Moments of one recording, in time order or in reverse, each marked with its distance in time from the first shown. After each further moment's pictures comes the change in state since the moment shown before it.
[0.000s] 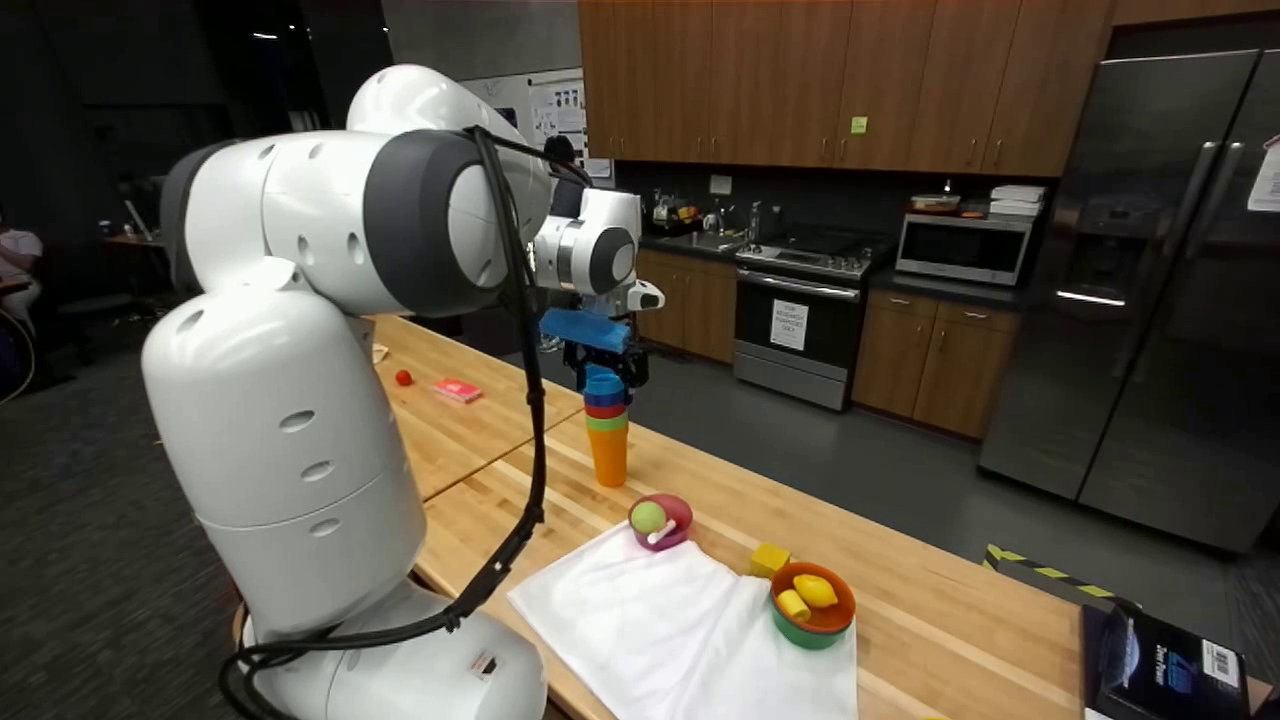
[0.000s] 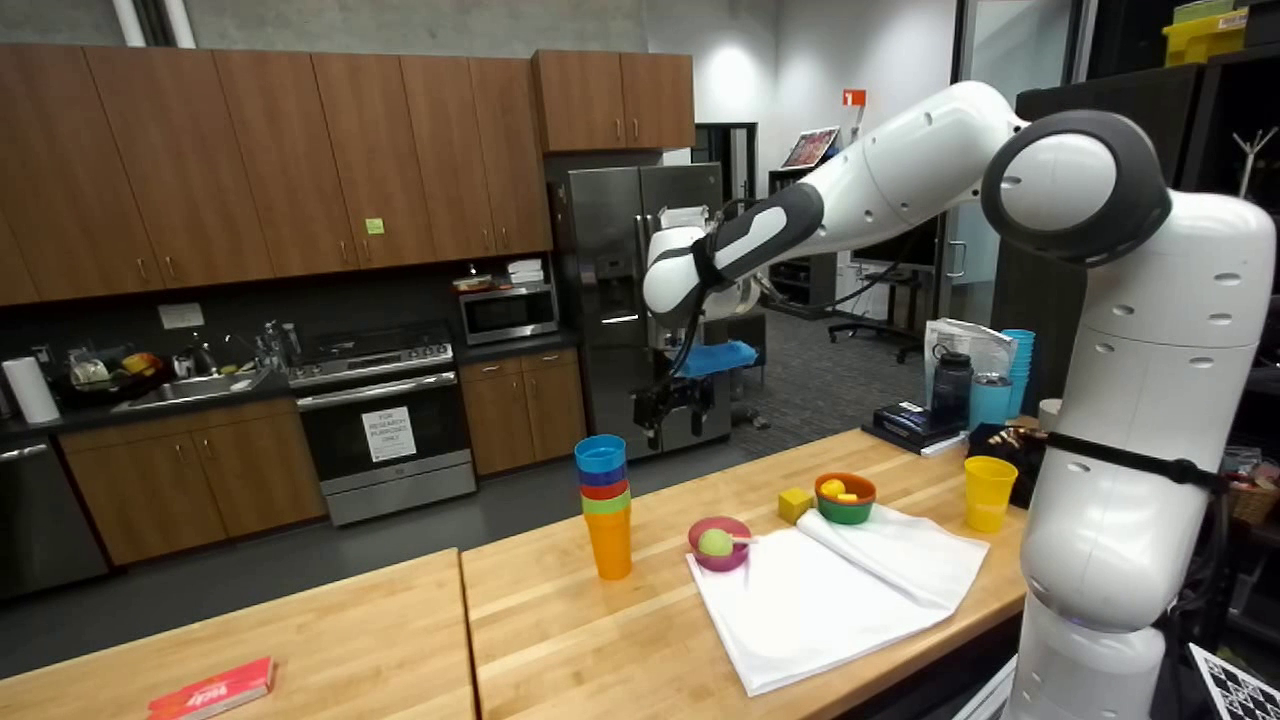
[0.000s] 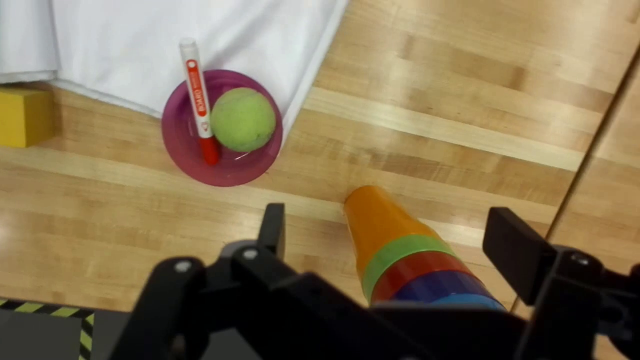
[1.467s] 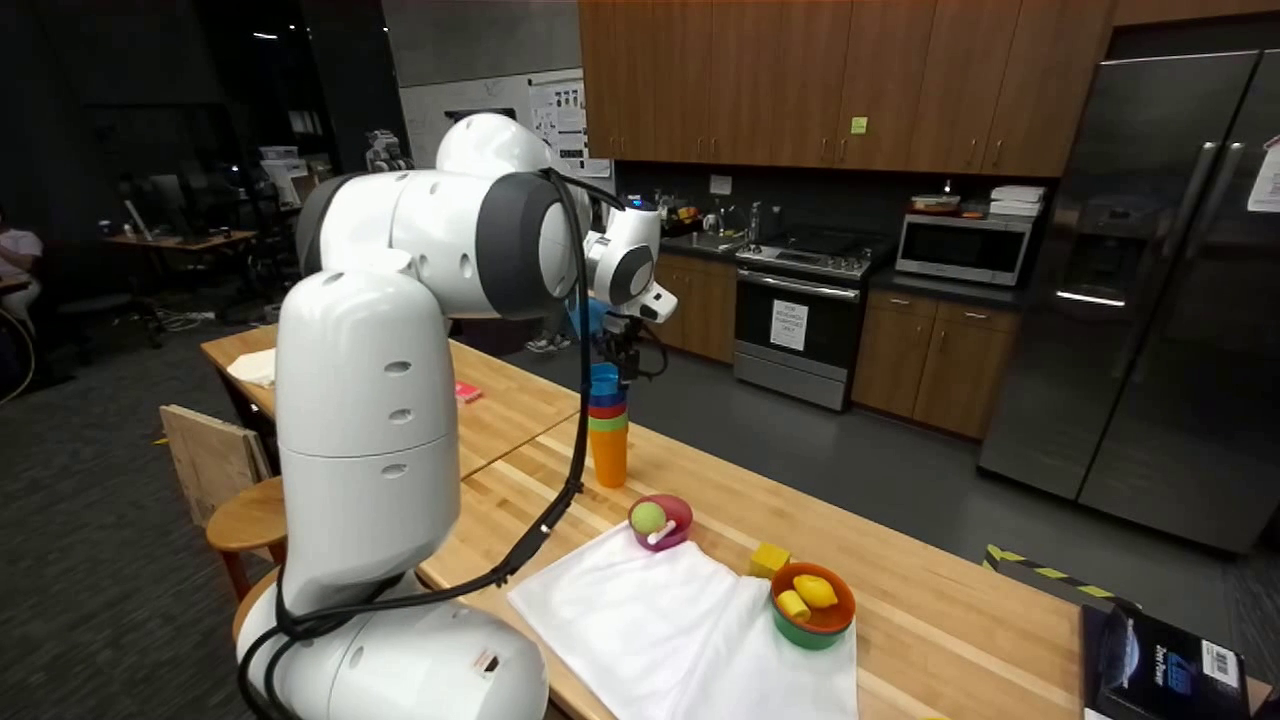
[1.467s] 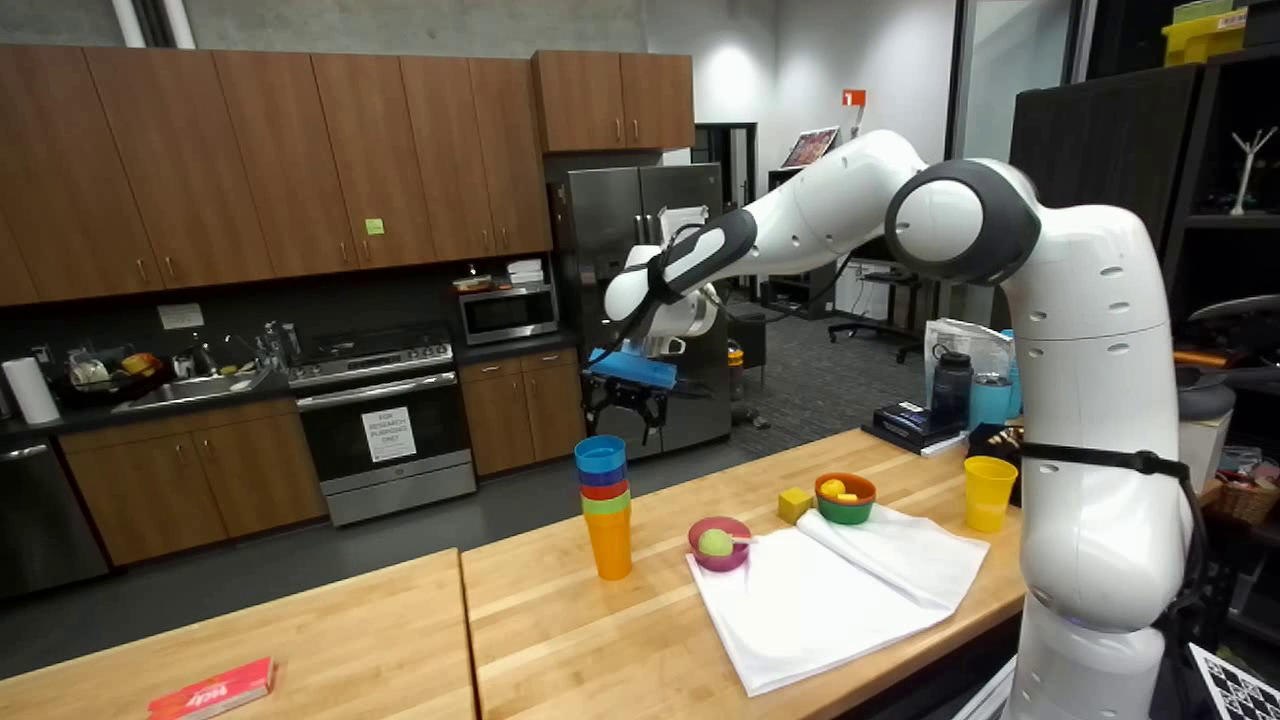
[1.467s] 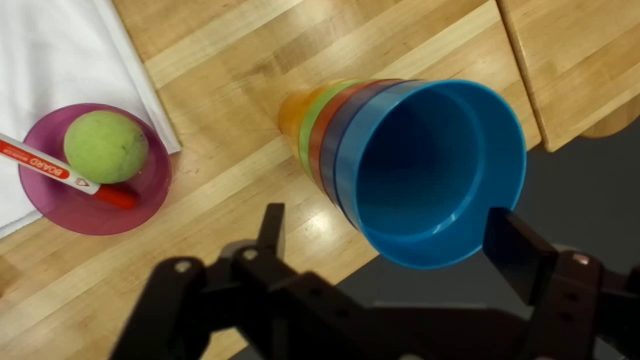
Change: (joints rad) arm 0.009 0.258 -0.001 0.235 0.118 0.173 0.690
